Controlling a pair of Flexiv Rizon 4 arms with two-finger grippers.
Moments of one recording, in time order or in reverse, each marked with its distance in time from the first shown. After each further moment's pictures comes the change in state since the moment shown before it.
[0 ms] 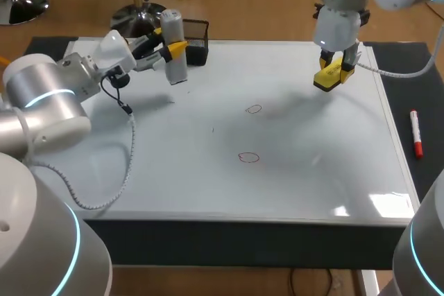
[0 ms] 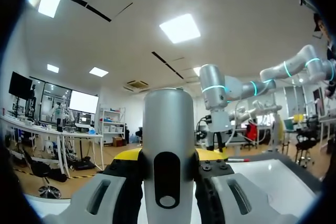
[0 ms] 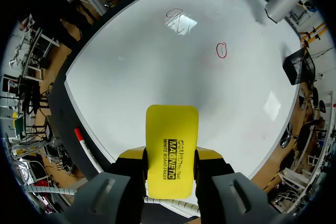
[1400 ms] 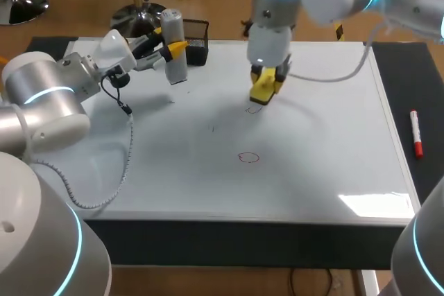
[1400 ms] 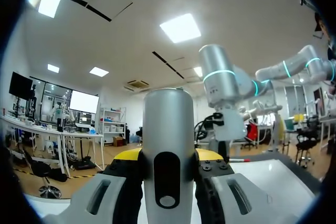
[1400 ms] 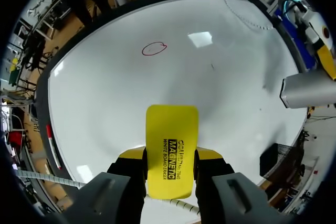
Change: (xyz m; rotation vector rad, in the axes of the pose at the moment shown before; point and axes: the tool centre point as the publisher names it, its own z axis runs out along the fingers) left arm 0.001 -0.001 0.000 -0.003 -0.004 0.000; right arm -0.095 0.149 0.020 -0.025 -0.047 -0.378
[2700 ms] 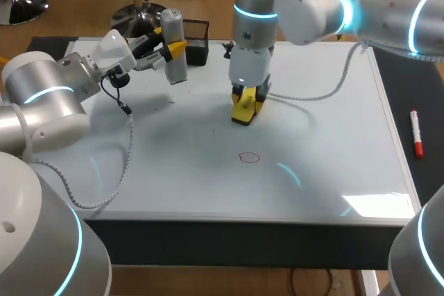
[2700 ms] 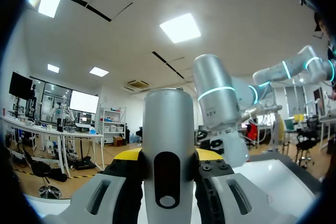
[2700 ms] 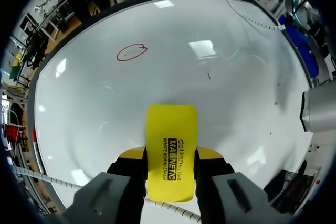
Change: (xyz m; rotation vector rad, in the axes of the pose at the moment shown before) left arm 0.000 0.000 0.000 0.000 0.000 0.000; right arm -0.026 0.026 0.063 -0.098 0.026 -0.031
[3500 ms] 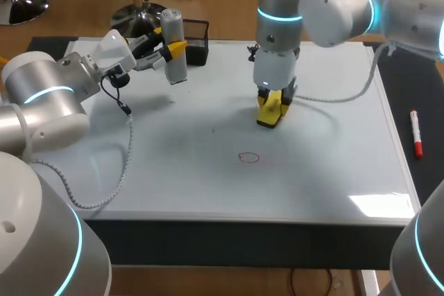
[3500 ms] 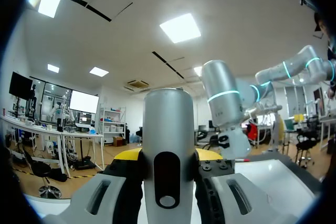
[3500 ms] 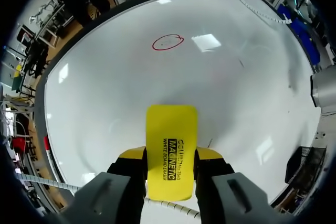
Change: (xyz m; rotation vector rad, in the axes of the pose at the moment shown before) left arm 0.000 0.000 0.000 0.000 0.000 0.000; right arm 0.061 -0.017 -0.013 0.051 0.028 0.070
